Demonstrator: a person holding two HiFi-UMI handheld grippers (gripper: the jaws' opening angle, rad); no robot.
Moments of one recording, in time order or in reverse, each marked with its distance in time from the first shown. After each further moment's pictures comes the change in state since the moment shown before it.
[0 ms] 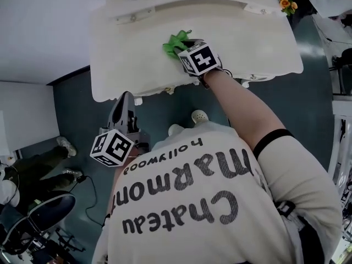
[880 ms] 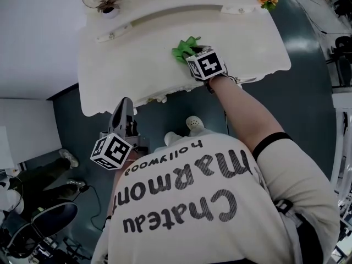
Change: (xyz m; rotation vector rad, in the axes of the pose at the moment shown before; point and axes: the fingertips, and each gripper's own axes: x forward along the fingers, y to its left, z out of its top) left arm 0.038 -0.063 -0.029 -0.011 0.033 -0.024; right arm -0.060 -0.099 -0.050 0.097 -0.008 -0.090
